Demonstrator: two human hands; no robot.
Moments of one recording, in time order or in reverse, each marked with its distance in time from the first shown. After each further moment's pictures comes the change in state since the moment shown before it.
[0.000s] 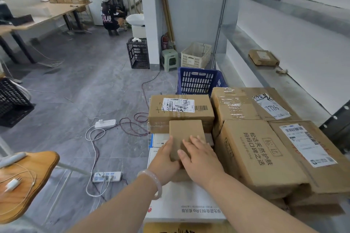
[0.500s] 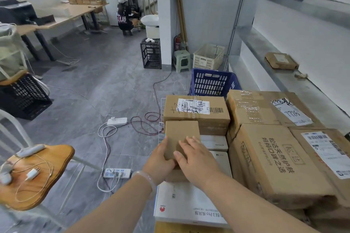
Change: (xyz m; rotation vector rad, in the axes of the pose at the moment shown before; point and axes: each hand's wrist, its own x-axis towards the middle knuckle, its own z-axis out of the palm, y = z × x) left_hand -0.007 -0.026 -0.043 -0.071 0.078 -0.092; right_hand 0.013 -0.041 0.015 0.018 -0.016 -0.115
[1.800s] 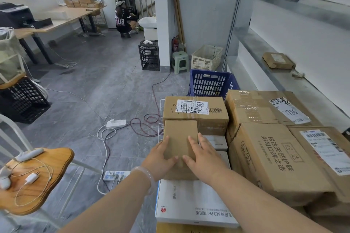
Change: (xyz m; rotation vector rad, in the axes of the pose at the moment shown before) left_hand 0.015 -0.006 -0.010 0.246 -0.028 0.065; right_hand 0.001 0.019 -0.007 -0.028 -0.089 0.112
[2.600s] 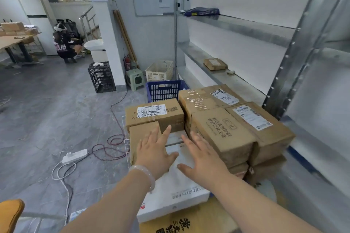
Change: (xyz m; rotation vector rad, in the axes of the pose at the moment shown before) left_hand -0.054 0.080 0.031 0.628 0.118 0.406; right_hand -0.122 0.033 -0.008 -0.007 0.343 0.045
